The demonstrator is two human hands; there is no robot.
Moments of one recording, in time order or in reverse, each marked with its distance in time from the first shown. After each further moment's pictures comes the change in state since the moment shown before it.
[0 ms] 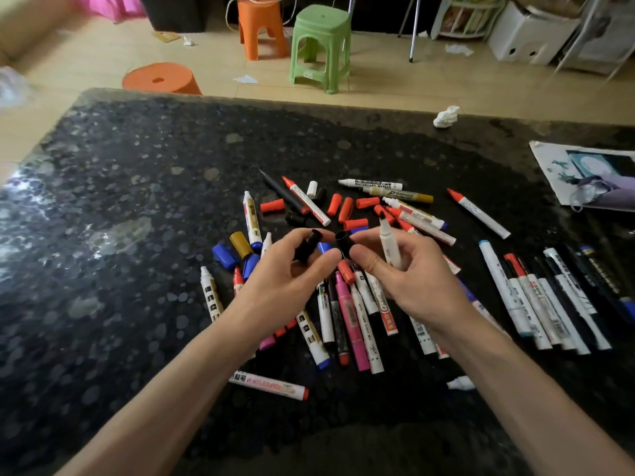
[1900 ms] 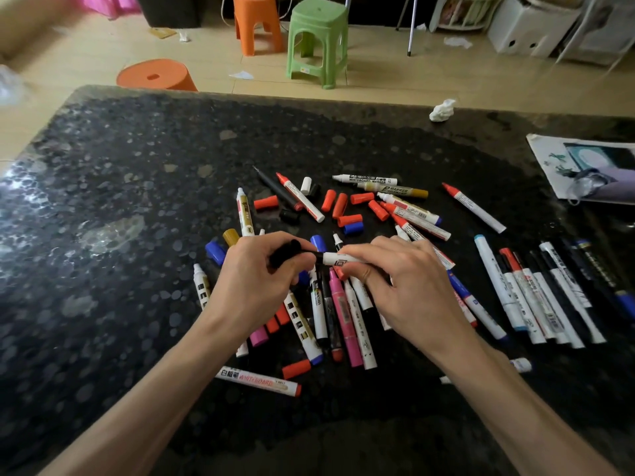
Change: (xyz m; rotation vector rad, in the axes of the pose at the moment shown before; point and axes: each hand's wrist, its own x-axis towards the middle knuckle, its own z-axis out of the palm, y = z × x) left_hand 0.002 -0.008 -0.010 0.272 0.177 0.103; right_hand -0.011 0.020 0.000 -0.741 0.057 -0.320
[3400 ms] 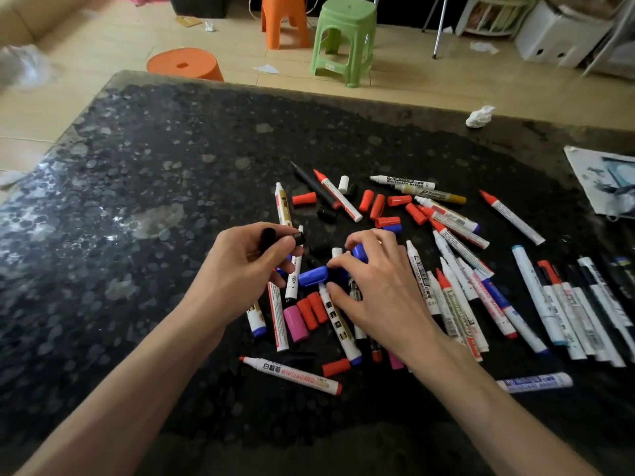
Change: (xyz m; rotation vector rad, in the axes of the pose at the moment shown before) left_hand -0.011 -0.017 -0.061 -0.245 0.040 -0.251; right_hand 0.020 -0.039 0.062 -0.186 -0.121 -0.031
